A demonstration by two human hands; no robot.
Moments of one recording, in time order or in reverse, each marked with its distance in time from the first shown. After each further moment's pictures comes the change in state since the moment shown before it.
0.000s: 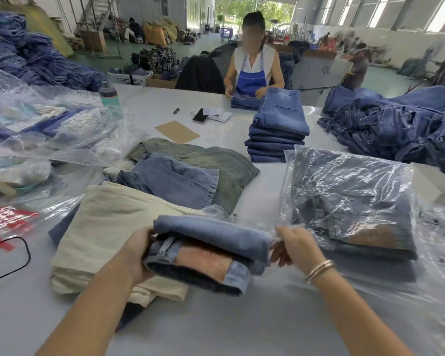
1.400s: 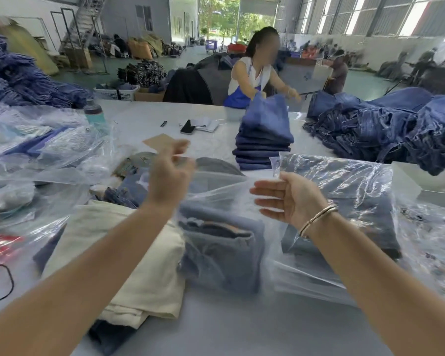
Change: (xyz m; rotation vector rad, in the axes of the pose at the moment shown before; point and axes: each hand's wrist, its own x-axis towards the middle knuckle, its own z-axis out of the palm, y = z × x) left_hand -0.026 0.082 0.125 0.655 0.185 1.189; right_hand 0.007 -0.096 -0.041 0.472 -0.218 0.032
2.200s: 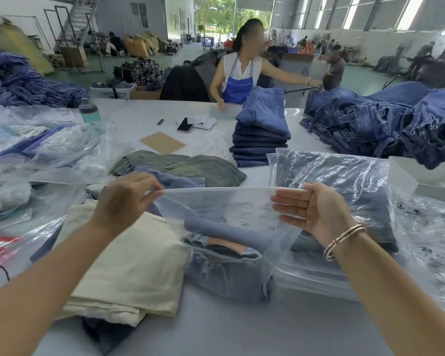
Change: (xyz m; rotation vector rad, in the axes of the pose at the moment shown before) left_hand 0.000 -0.078 -0.066 0.698 -0.272 0.551; right_hand -0.028 0.016 -0.031 0.077 0.089 -0.063
